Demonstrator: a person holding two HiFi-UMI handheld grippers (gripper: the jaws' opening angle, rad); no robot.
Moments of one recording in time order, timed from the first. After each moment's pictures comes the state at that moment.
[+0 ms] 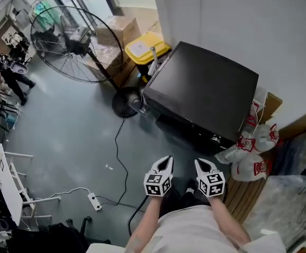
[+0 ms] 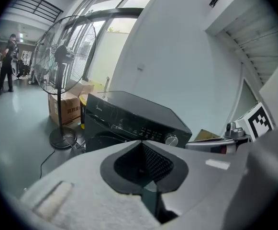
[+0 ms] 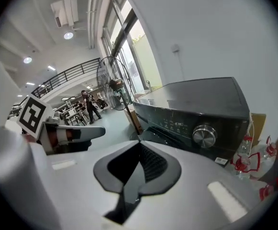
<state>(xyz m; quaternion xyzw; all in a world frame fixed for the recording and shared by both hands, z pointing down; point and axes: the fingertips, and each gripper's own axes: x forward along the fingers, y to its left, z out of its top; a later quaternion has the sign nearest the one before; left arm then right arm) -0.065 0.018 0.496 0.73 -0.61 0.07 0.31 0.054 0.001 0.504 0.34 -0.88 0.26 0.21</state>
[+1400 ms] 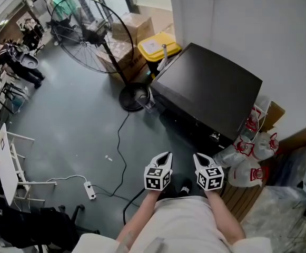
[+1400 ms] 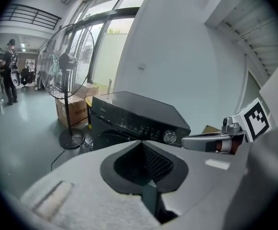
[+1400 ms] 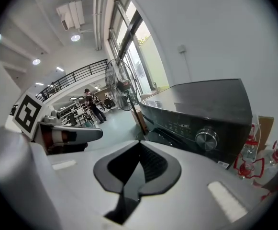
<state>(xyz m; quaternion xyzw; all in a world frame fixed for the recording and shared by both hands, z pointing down) -0.050 0.048 0.471 0.71 -0.63 0.09 0.30 0.059 0.013 0.484 0.30 -0.90 0.25 0.20</state>
